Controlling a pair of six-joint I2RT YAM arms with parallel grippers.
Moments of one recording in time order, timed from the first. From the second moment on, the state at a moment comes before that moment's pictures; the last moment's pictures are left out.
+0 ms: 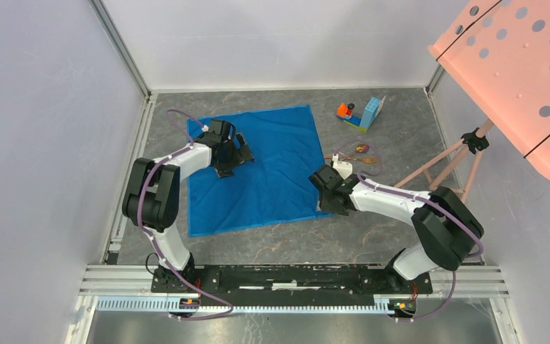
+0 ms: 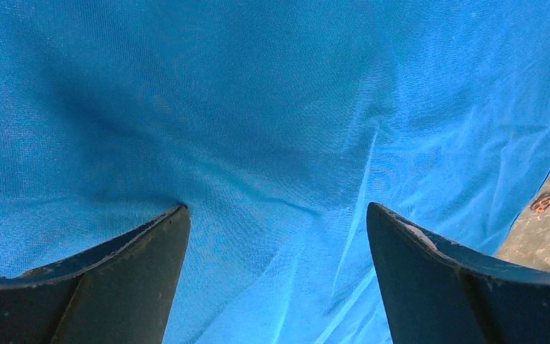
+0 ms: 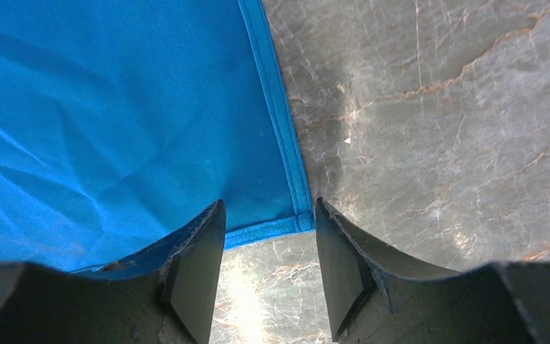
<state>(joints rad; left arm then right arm) -0.27 1.79 1.10 -0.32 0.08 -0.72 0.75 1.51 0.81 -0.53 0.36 0.86</state>
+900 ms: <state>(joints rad) -0.27 1.78 1.07 -0.29 0.08 -0.72 0.75 1.48 0.74 -0.47 0.42 0.99</state>
